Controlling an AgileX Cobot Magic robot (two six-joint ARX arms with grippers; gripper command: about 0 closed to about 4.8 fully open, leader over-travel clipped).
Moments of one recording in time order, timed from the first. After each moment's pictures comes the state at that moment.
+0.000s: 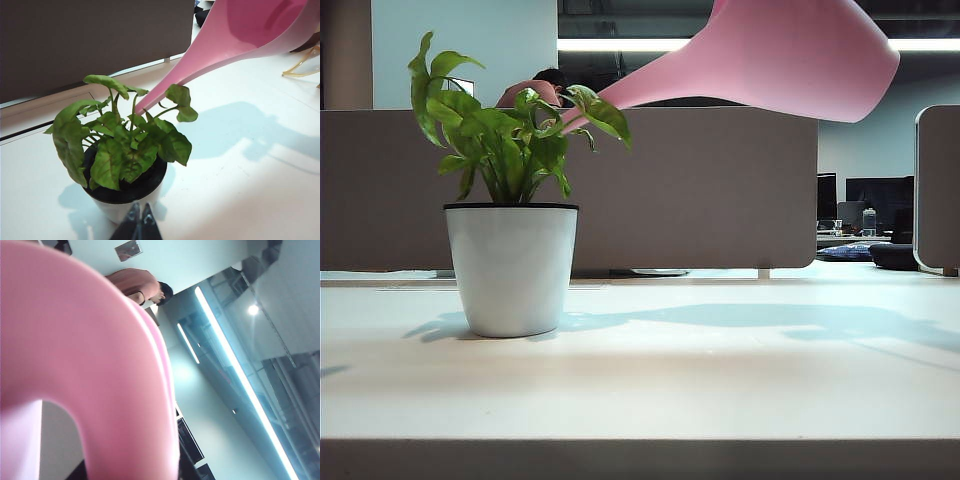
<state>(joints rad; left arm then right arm) -0.26 0.65 0.89 -0.47 0.29 0.10 0.17 1.32 1.11 0.55 -0.21 -1.11</state>
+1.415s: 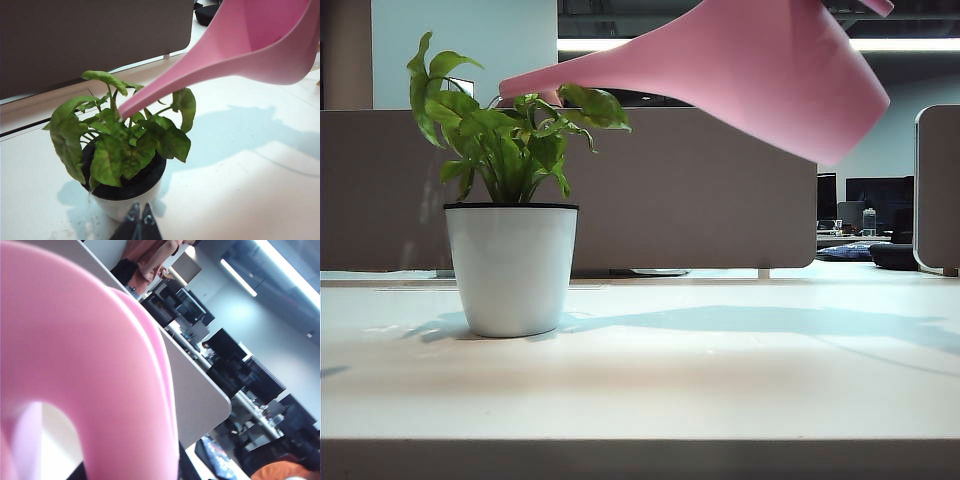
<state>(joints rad) -0.26 0.65 0.89 -0.48 0.29 0.10 0.18 1.30 1.10 0.33 -0.11 -0.78</state>
